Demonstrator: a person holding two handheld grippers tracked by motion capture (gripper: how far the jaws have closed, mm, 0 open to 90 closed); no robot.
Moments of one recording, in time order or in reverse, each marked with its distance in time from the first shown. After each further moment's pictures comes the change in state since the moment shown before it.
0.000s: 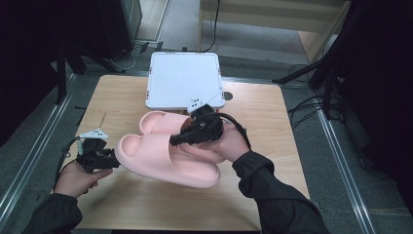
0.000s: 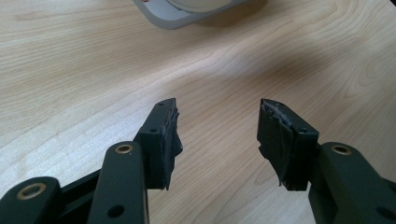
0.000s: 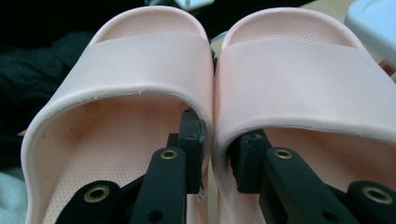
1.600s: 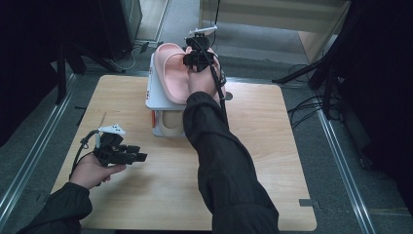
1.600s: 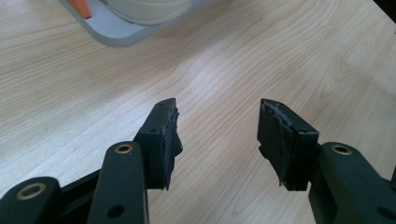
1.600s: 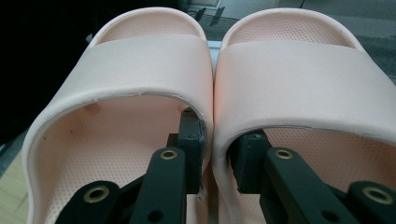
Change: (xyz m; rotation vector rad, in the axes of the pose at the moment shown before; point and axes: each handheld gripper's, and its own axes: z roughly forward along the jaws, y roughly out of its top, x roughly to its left) left arm -0.014 0.026 0.030 0.049 -0.100 0.083; right arm -0.127 0.119 0.003 -0.175 -0.931 0.555
